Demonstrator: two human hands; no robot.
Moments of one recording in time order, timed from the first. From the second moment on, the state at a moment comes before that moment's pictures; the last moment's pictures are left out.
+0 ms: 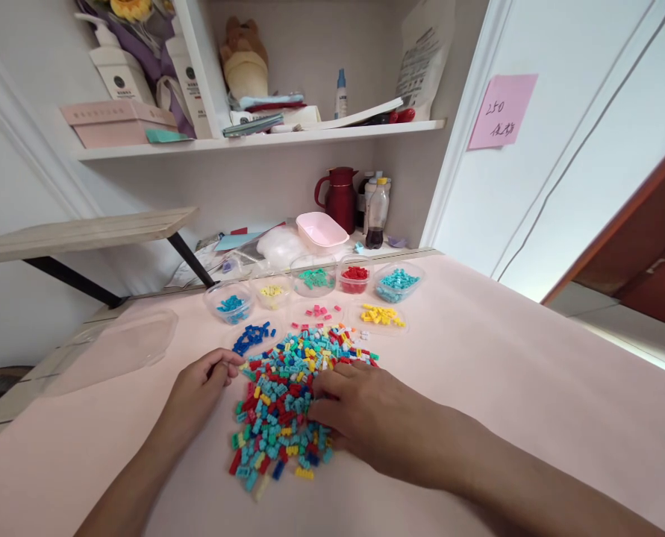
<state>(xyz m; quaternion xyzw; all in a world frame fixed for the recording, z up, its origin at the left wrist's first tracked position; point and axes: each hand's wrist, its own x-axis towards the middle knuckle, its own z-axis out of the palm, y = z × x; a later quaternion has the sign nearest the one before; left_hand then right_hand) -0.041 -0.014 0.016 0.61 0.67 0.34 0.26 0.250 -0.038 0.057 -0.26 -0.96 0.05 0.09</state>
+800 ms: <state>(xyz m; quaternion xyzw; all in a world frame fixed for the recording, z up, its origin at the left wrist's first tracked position) -0.038 -0.015 0.017 0.58 0.65 0.40 0.28 0.272 -0.005 0.072 -0.32 -0.88 0.18 0.29</state>
